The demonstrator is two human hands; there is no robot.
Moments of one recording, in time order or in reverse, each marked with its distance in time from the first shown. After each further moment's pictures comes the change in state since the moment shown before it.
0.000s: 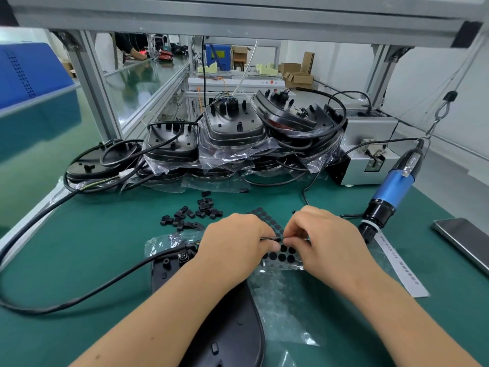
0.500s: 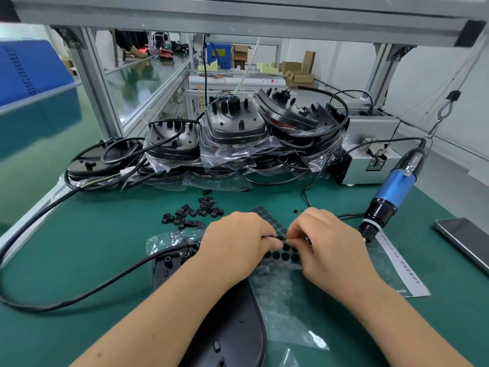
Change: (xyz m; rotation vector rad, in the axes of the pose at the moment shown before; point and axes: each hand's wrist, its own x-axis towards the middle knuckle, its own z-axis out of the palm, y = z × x) left_hand -0.001 0.002 -0.005 -0.042 -0.052 -0.023; right_hand -0.010 -0.004 0.003 -0.008 0.138 -0.092
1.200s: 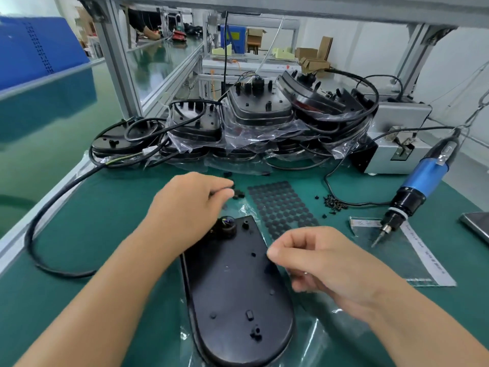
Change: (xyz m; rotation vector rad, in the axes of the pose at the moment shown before) left_hand -0.045 -0.068 -0.042 -0.144 0.301 -0.200; right_hand 0.002 -0.067 -0.012 1.050 -0.615 0.728
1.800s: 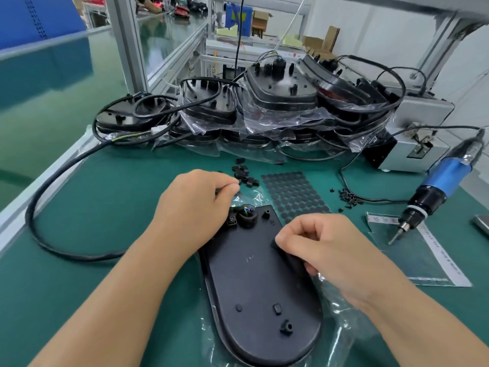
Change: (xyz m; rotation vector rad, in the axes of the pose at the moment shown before) left_hand -0.015 -0.020 0.009 -0.160 0.047 -0.128; right_hand 0.012 -0.006 0.026 -0.244 0.219 -0.070
